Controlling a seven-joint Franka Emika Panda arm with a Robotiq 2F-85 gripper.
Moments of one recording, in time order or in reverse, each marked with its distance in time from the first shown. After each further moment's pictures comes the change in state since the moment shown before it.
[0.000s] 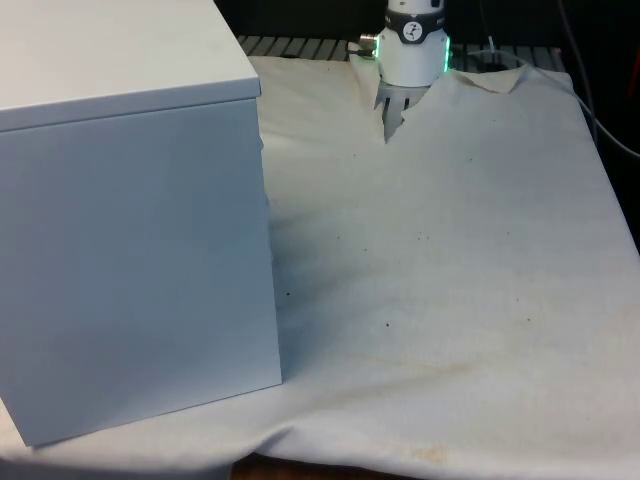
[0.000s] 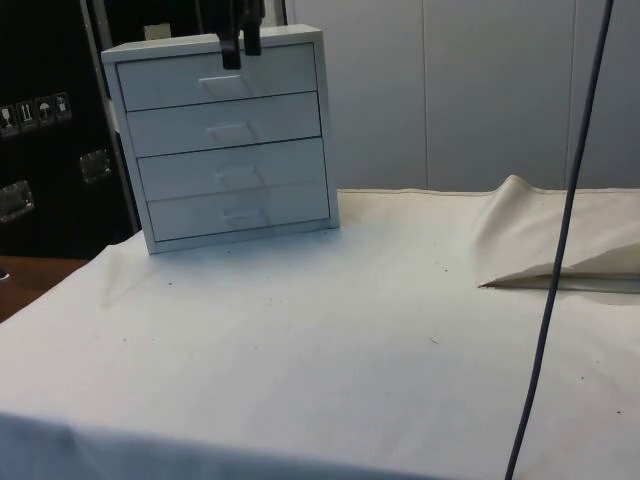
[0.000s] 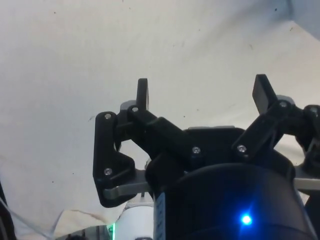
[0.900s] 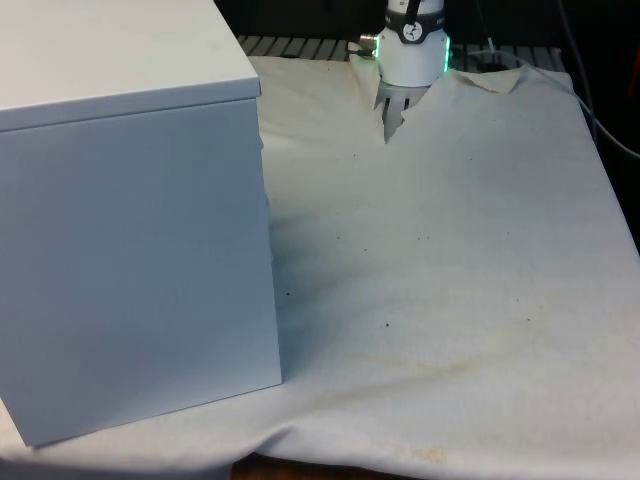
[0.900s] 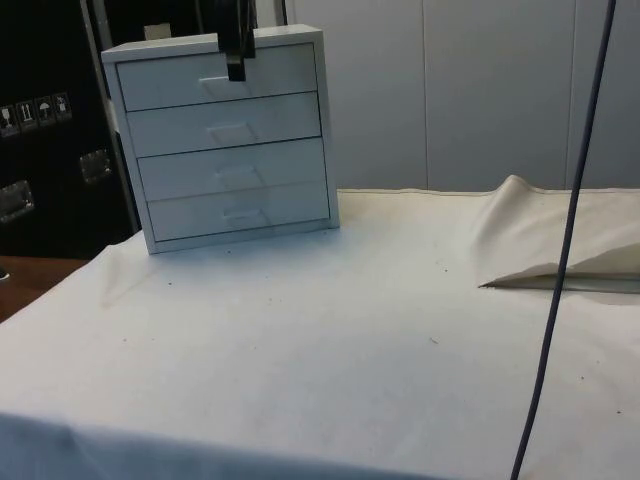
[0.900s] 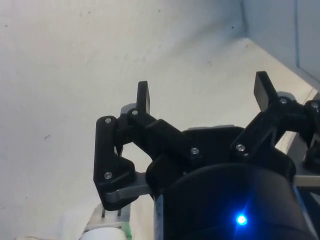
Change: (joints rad) arm -0.001 0.023 -0.003 -0.027 -0.136 0.090 -0.054
